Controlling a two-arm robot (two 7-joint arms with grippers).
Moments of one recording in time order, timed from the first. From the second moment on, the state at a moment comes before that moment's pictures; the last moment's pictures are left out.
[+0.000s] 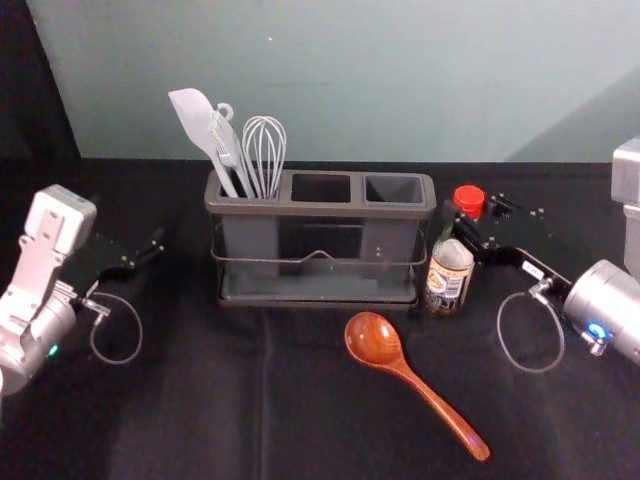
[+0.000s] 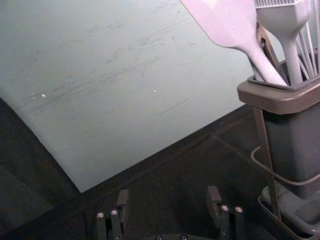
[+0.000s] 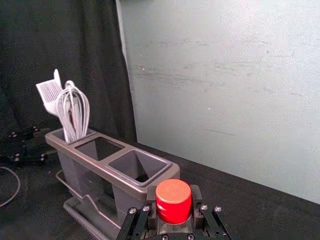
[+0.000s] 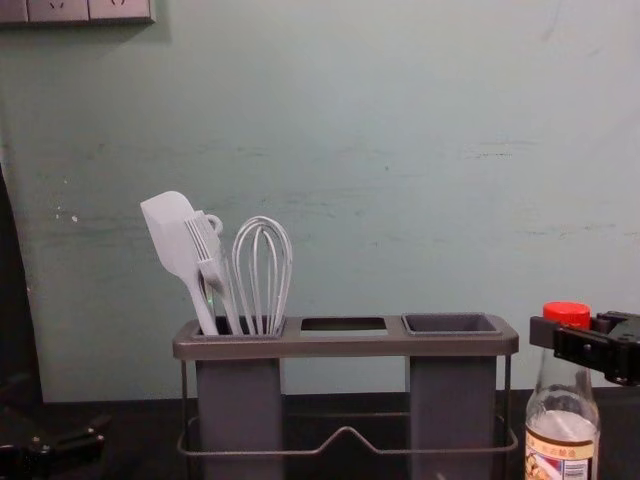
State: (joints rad) left arm -0.20 0.60 0.45 -1.41 -0.25 -0.12 0.03; right arm 0.16 0.50 -0.26 -1.58 0.49 0.03 0.41
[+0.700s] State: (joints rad) left arm -0.20 0.60 0.45 -1.41 -0.25 -0.12 0.03; right arm 0.23 0.45 -0.27 -1.49 0.49 0.08 0.39
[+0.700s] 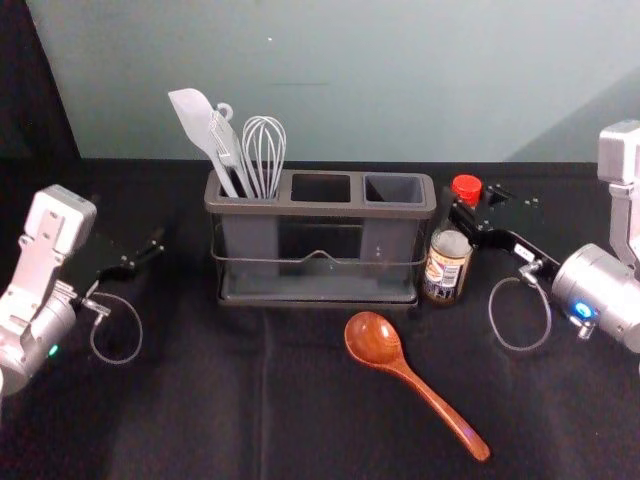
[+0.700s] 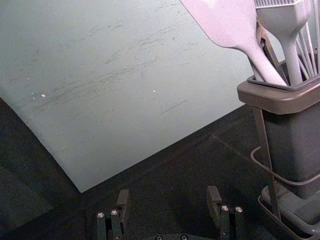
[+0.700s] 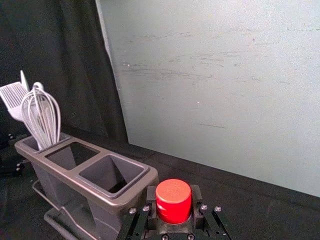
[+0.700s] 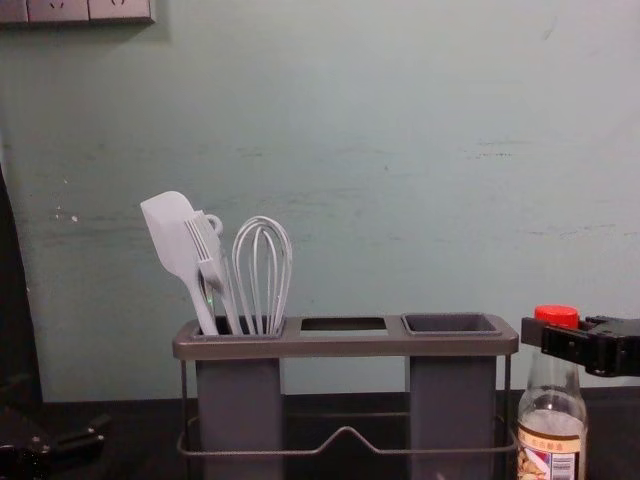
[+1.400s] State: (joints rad) left arm -0.20 0.60 0.45 -1.41 -0.25 -0.12 0.03; right arm 0.22 0.44 -0.24 -1.52 0.52 0.09 0.36
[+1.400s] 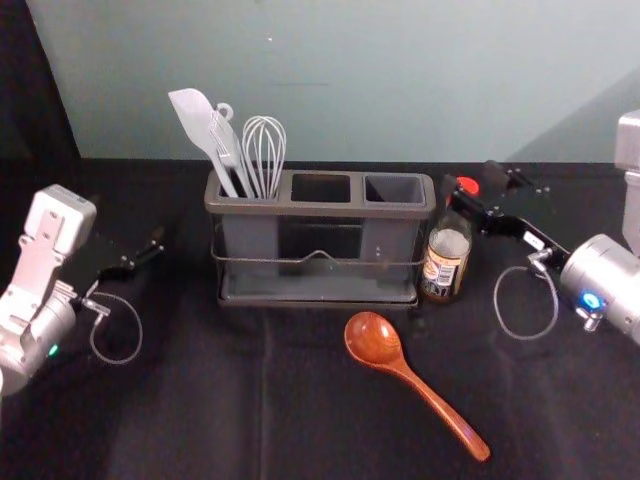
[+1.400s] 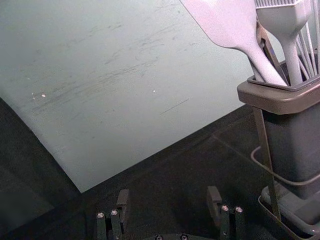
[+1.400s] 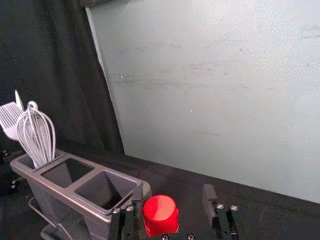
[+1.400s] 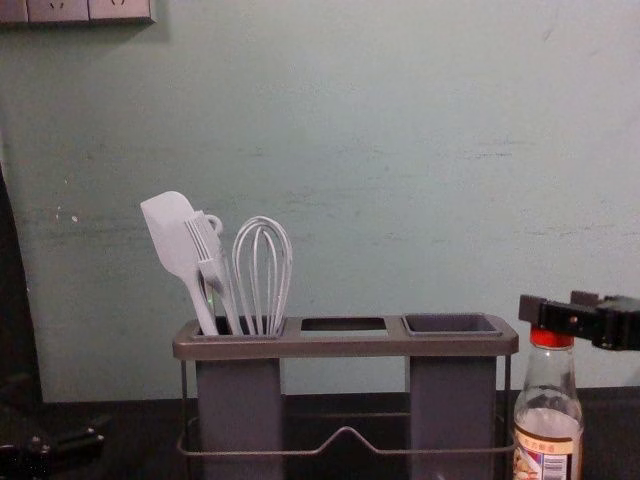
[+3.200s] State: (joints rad) left arm -0.20 0.60 0.45 -1.41 -0.25 -0.12 0.03; right arm -0.11 0.55 -0.29 -1.86 0.37 0.06 0.36
